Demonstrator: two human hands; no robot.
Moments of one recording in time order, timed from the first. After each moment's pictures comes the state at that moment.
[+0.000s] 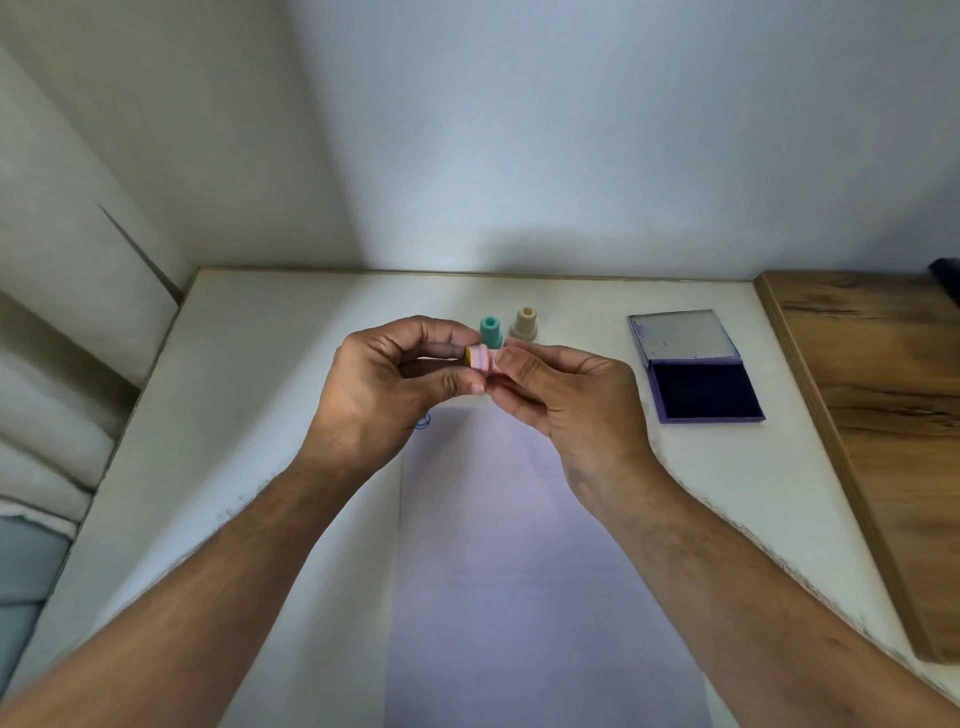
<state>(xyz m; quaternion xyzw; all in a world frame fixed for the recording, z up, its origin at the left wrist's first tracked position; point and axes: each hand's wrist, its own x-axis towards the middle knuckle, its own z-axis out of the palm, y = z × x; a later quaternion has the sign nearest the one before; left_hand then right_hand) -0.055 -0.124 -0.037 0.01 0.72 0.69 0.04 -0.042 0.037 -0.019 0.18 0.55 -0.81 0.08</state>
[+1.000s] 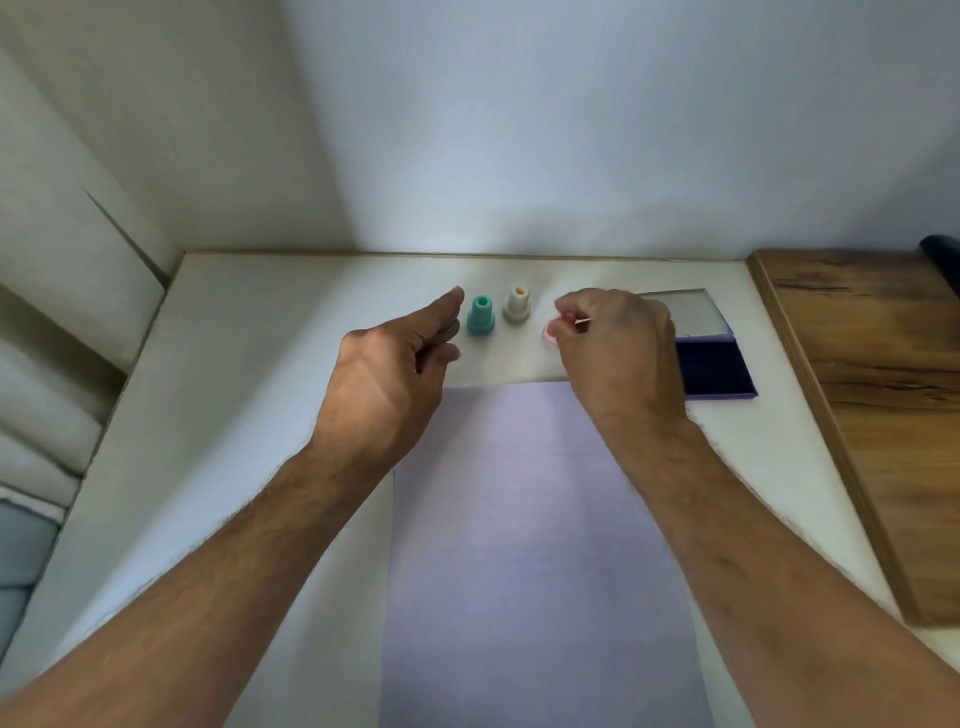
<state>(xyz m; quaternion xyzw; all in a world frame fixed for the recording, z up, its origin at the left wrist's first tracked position) -0.048 -0.113 -0.047 0.00 0.89 0.45 -0.04 -0.073 0.073 -0.039 0.06 0.95 -0.27 -0.11</state>
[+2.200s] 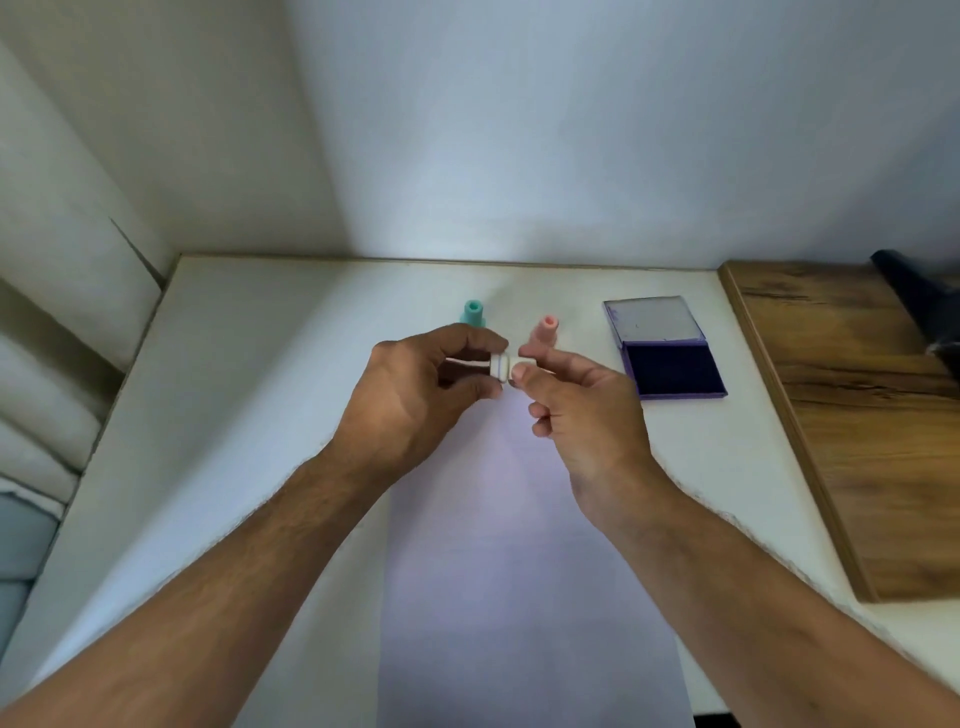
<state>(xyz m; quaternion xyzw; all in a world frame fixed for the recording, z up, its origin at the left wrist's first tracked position) -0.037 -0.103 -0.038 0.05 0.84 0.54 0.04 -0.017 0.046 -0.024 0.26 0.69 -0.67 0.04</state>
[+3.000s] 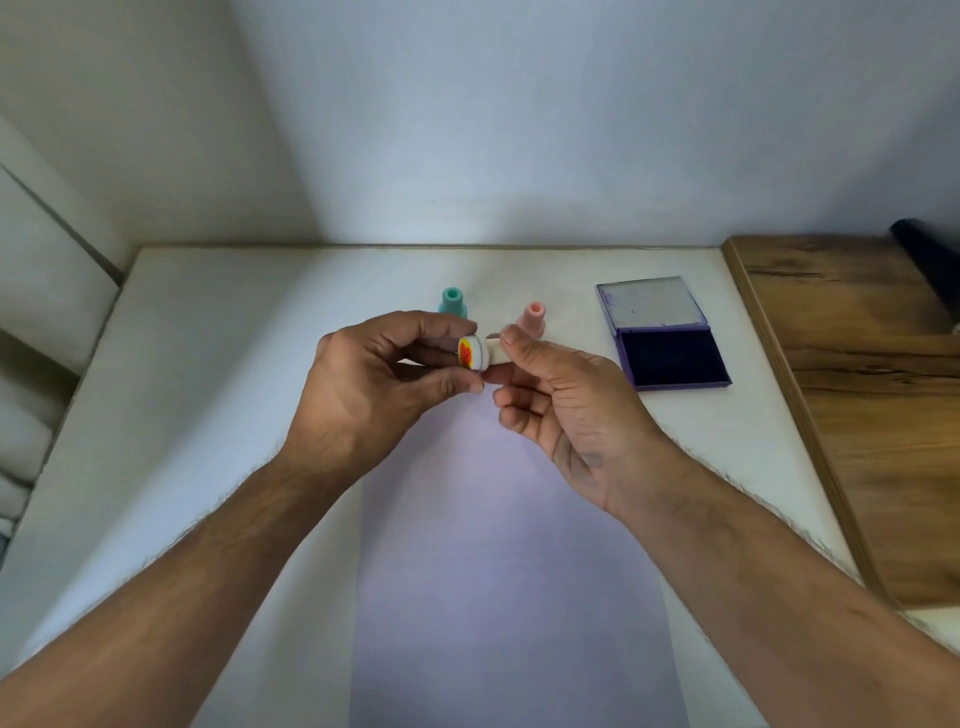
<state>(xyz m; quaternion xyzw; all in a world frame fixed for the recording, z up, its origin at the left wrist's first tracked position) -0.041 -0.106 -0.042 0.06 0.78 0.62 0.02 -0.032 0.065 -0.026 0.23 0.53 -0.80 0.18</state>
